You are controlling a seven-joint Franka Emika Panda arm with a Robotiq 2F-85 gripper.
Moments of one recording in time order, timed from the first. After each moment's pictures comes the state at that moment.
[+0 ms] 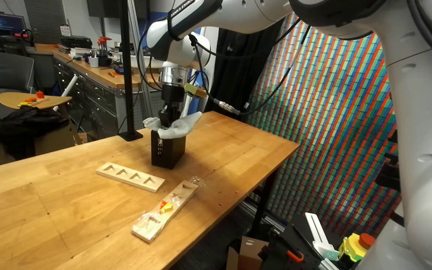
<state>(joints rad) -0.17 0.54 0.06 -1.55 0.17 1.89 -0.65</state>
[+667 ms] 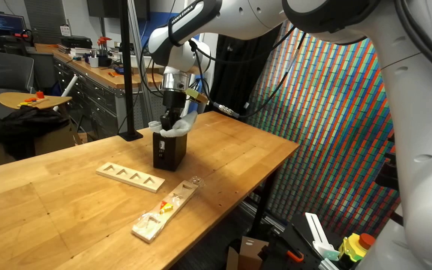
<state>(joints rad) -0.18 0.57 0.06 -1.53 0.20 1.84 -0.67</state>
